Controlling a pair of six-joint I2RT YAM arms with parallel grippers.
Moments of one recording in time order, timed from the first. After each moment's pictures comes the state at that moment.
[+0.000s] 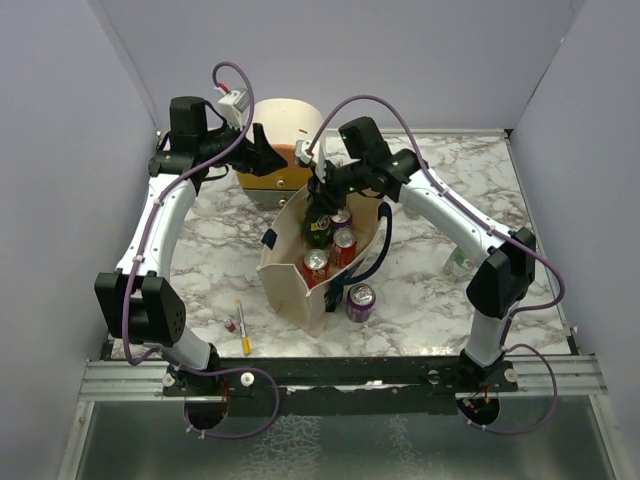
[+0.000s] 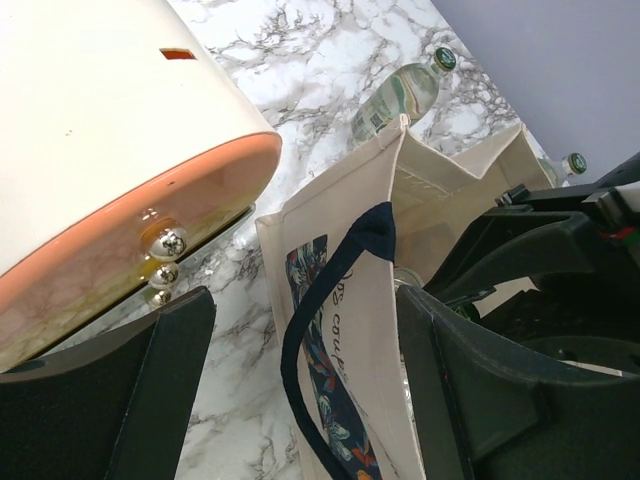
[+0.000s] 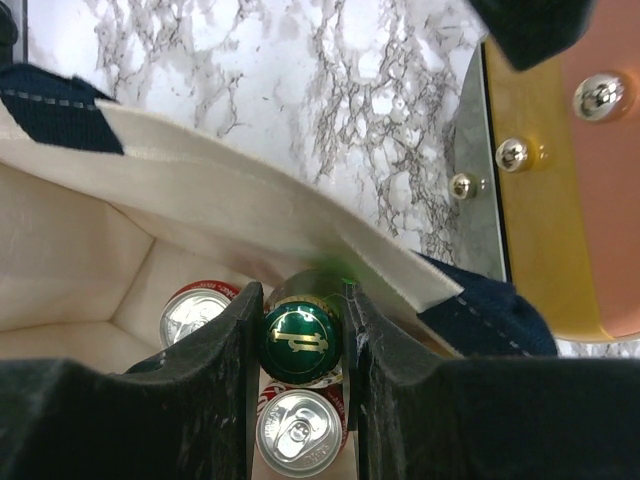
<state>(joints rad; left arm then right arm) -0.08 1.56 1.56 -0.50 0.82 -0.10 0.68 1.85 1.84 -0.68 -0.65 -0.52</state>
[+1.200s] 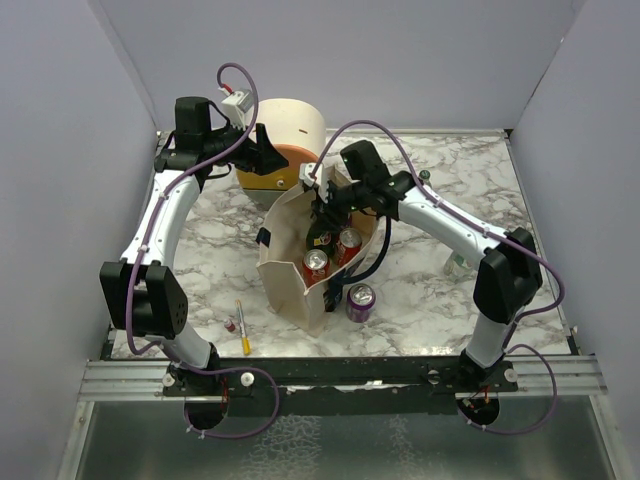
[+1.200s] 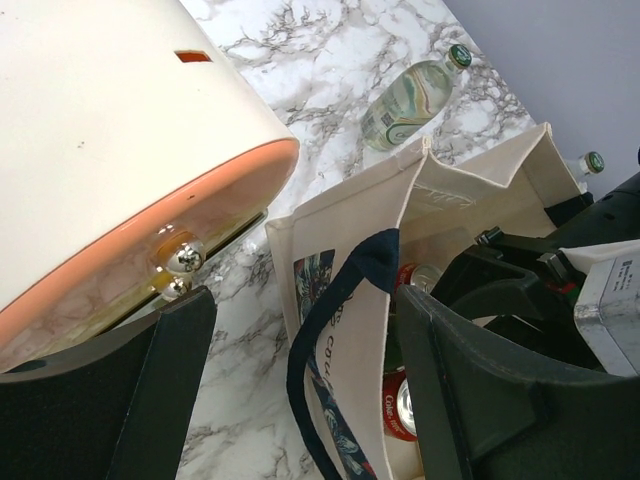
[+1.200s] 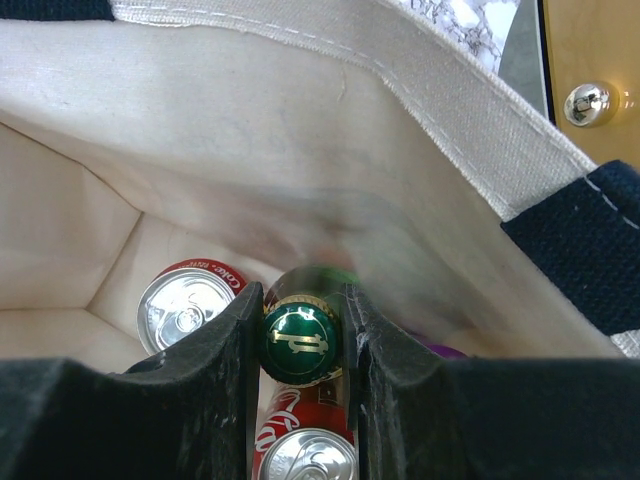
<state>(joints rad) -0.08 1.60 1.56 -0.46 0.83 -0.09 0.68 1.80 1.56 -0.50 -0.65 -0.55</state>
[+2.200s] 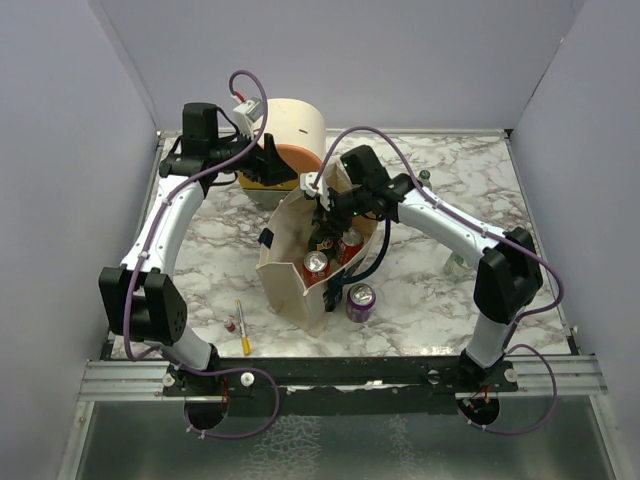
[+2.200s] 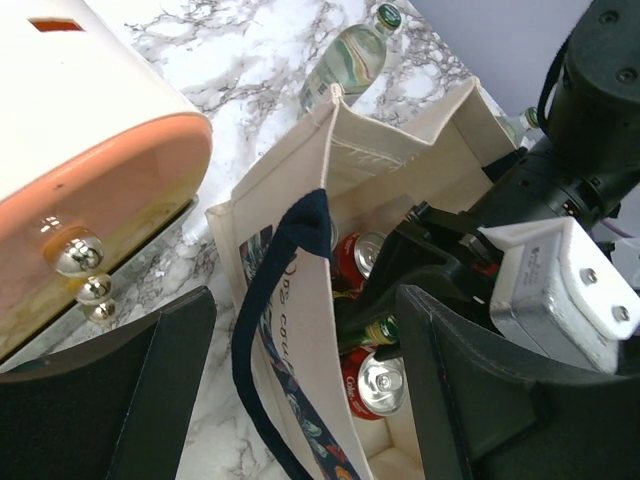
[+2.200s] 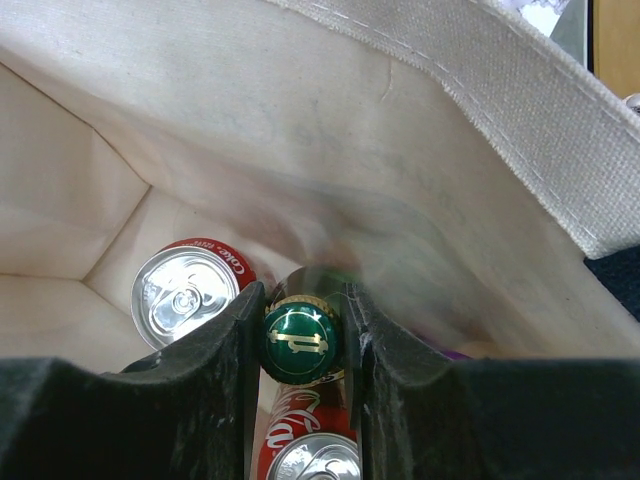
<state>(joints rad) -0.13 1.58 1.53 -0.49 0.92 -0.07 0.68 1.80 1.52 -0.51 -0.69 -0.66</state>
